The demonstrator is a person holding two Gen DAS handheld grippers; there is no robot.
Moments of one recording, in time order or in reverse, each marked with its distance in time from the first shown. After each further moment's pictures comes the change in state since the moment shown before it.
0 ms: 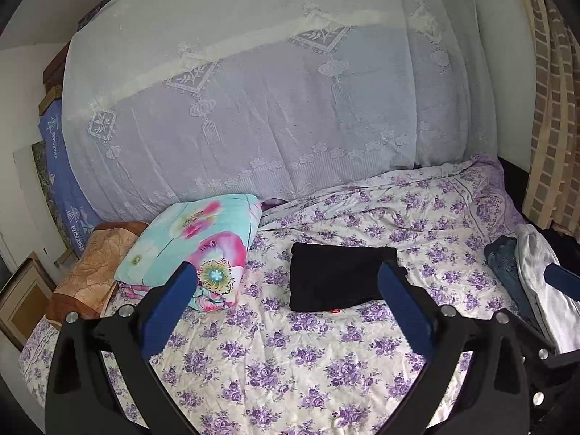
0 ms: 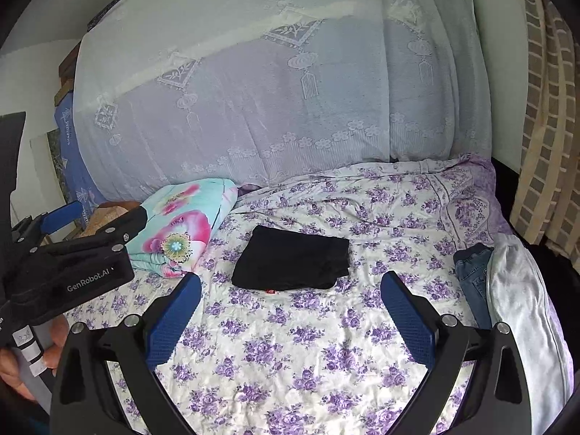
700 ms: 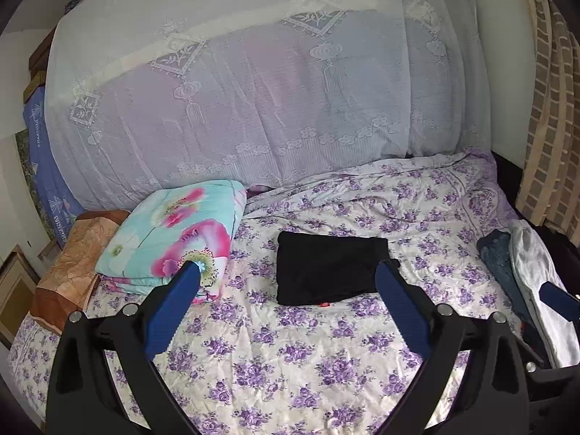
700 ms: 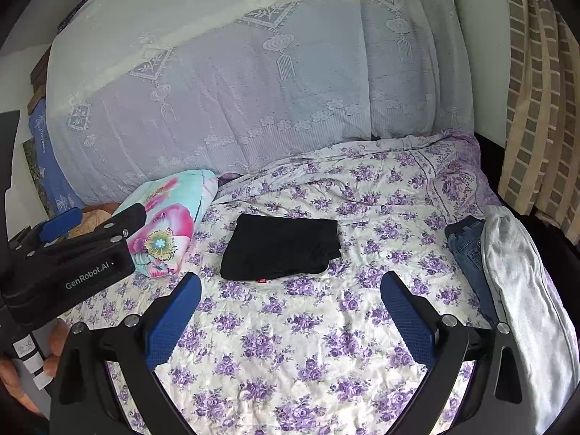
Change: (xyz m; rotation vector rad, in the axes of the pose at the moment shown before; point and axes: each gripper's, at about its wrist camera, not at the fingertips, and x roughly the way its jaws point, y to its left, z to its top) left arm 0.041 0.004 -0.004 -0.002 0.051 -0.044; right arm 0.025 0.006 -0.009 0.078 0.056 -0.089
